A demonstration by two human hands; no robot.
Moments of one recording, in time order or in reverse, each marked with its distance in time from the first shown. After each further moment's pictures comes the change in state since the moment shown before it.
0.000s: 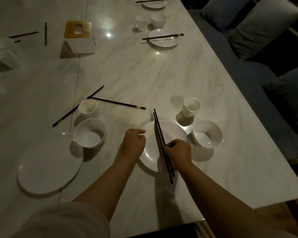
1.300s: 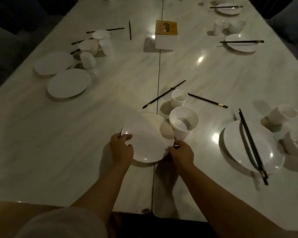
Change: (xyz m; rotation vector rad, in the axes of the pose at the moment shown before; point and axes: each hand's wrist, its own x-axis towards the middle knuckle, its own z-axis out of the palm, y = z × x) left_hand -0.047 -0.235 -0.242 0.032 0.364 -0.198; right_hand -0.127 -0.121 0.236 0.240 -0.140 -0.015
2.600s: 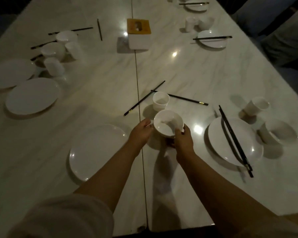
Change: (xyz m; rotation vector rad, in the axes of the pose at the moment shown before) left_hand 0.034 0.108 0.042 -0.412 -0.621 -0.042; right_hand 0.051 -0.027 -0.029 0.467 0.147 0.104
